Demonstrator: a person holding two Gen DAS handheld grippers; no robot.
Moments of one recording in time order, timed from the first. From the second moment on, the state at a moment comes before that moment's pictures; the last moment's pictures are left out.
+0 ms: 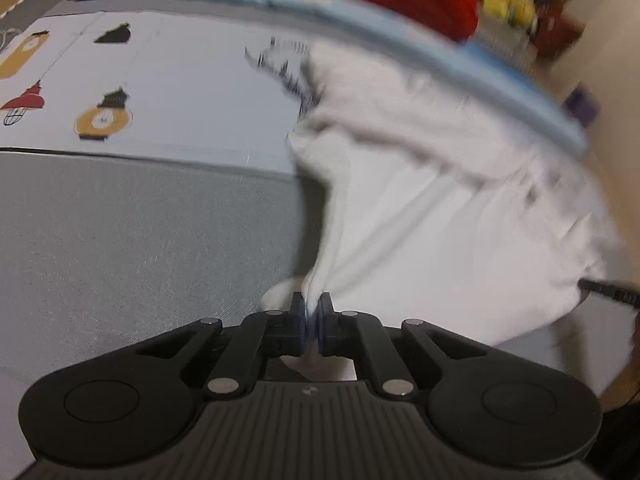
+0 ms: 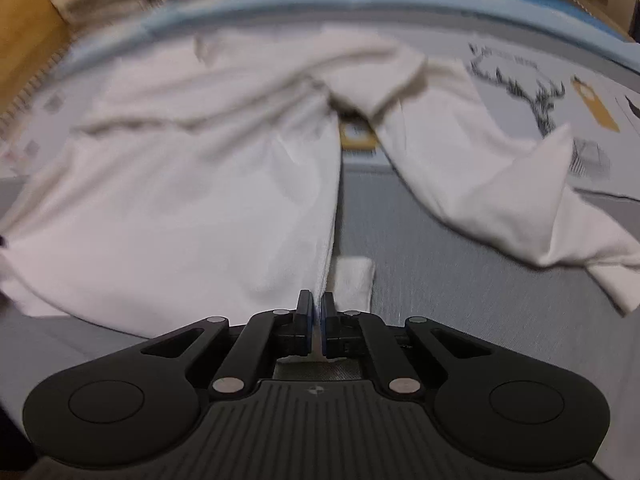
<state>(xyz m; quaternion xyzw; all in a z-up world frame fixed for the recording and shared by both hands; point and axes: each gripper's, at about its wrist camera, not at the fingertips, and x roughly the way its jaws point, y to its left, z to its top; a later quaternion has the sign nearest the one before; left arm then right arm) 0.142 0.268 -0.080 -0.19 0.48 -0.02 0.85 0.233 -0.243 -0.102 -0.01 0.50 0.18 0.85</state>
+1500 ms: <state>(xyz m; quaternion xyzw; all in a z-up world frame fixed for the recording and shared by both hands) 0.100 0.198 -0.126 0.01 0.63 -0.09 0.77 0.187 -0.330 -0.119 0.04 0.61 0.14 0.78</state>
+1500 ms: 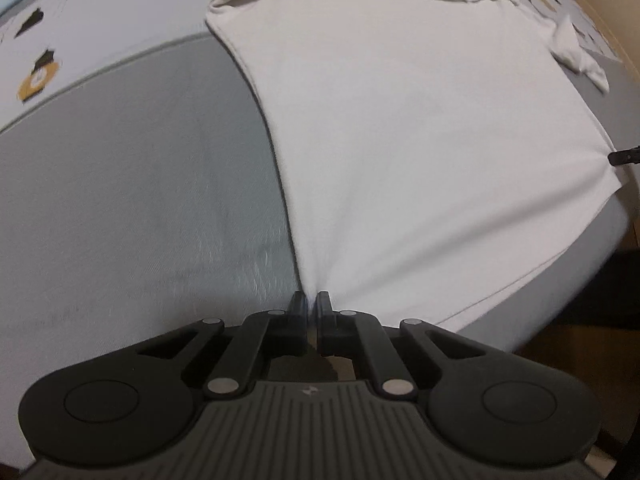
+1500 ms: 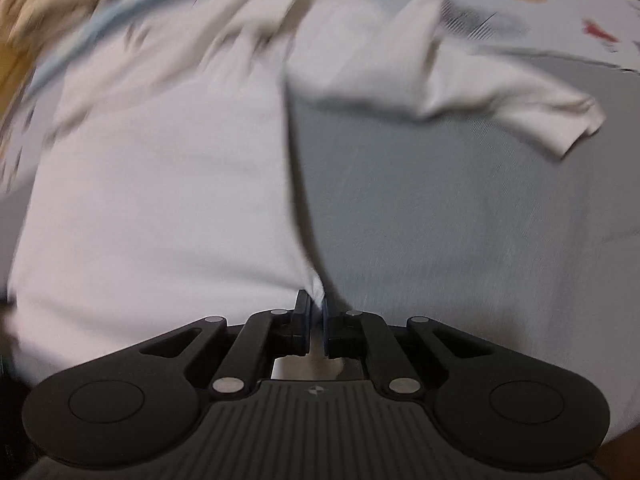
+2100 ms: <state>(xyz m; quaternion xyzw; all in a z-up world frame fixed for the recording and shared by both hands) 0.093 0.188 -0.100 0.03 0.62 -0.14 0.78 0.149 -0.307 -0.122 -0.06 0.64 0.19 0.74</state>
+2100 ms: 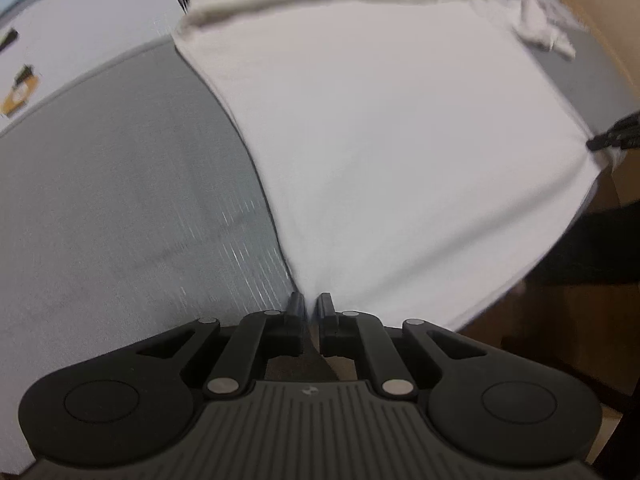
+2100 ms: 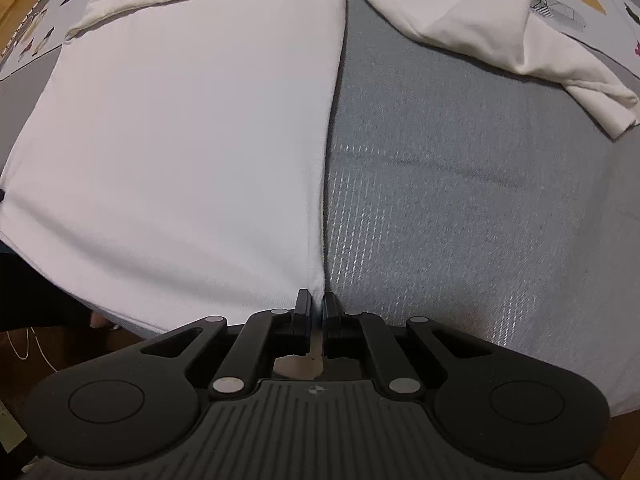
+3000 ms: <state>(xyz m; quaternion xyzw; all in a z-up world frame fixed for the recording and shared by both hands) 0.071 0.158 -0.125 0.12 0.63 -0.20 0.74 0.156 -0.313 -0.095 -0.05 0.56 0.19 0.80</state>
